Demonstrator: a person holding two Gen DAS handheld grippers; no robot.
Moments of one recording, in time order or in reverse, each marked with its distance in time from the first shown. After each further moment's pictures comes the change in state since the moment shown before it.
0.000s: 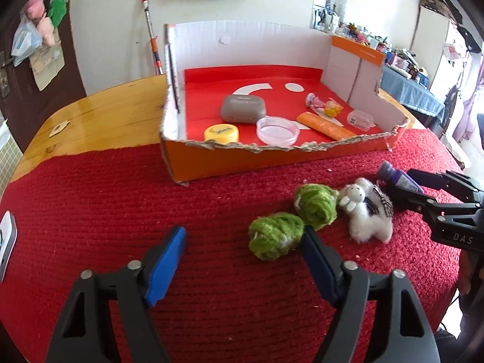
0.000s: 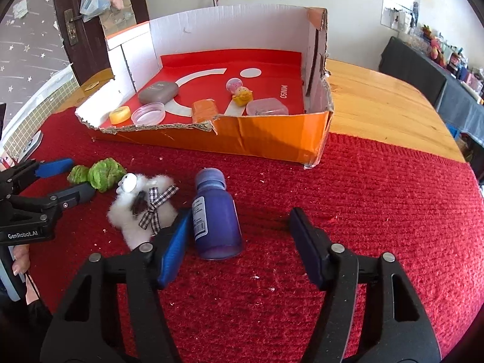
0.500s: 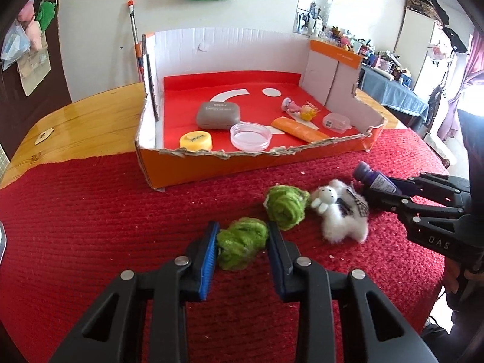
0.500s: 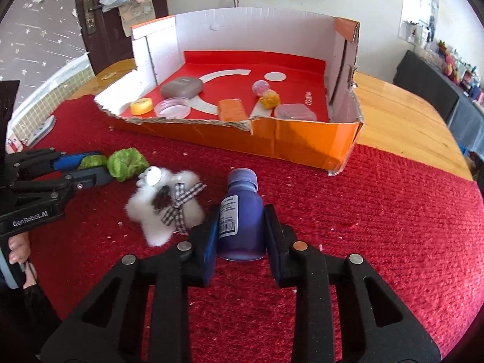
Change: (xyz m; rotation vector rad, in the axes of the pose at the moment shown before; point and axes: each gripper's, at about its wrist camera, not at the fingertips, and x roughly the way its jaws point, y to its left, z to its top) left arm -0.008 -0.009 0.000 0.018 -0.025 -0.082; right arm -0.001 0.016 -0.001 -0.061 -0.012 0.035
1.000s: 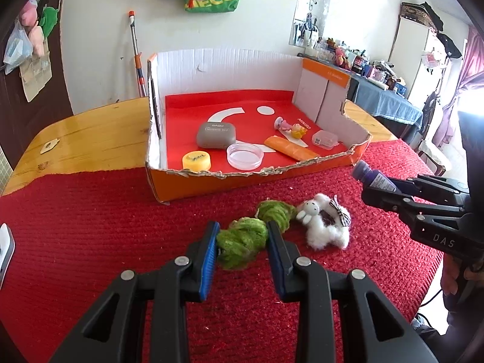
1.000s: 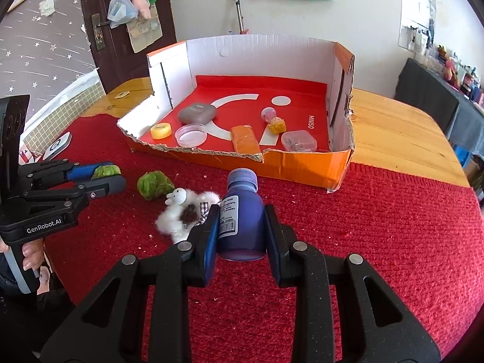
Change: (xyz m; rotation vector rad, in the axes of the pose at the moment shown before) left arm -0.023 -0.003 0.006 -0.002 -0.055 -0.015; right arm -0.026 0.006 0.010 0.013 -0.066 0.020
